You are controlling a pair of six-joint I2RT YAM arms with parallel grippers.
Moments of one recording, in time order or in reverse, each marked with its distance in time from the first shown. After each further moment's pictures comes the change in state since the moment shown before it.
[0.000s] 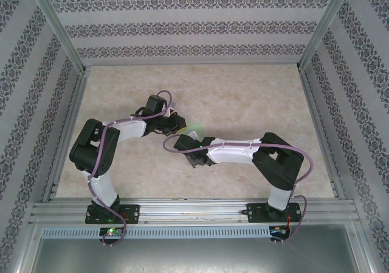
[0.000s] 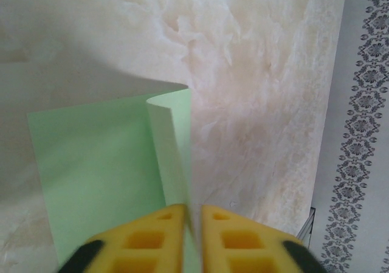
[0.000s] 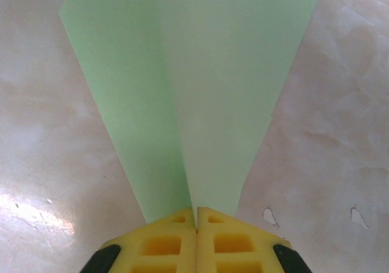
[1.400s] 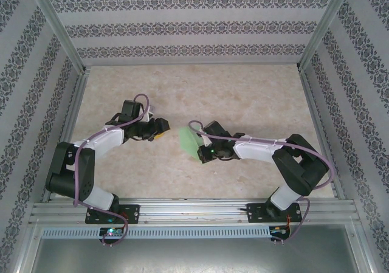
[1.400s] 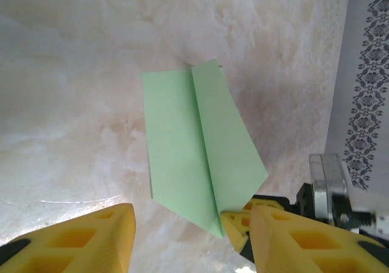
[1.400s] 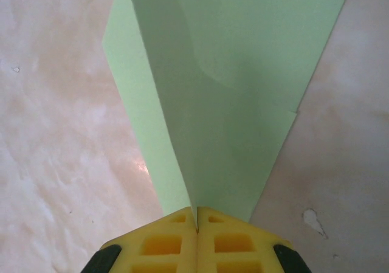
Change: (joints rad) left arm 0.165 -0.293 -0.184 -0.203 0.047 0.150; right arm -0.303 -0.185 -0.290 0.349 -0.660 -0.057
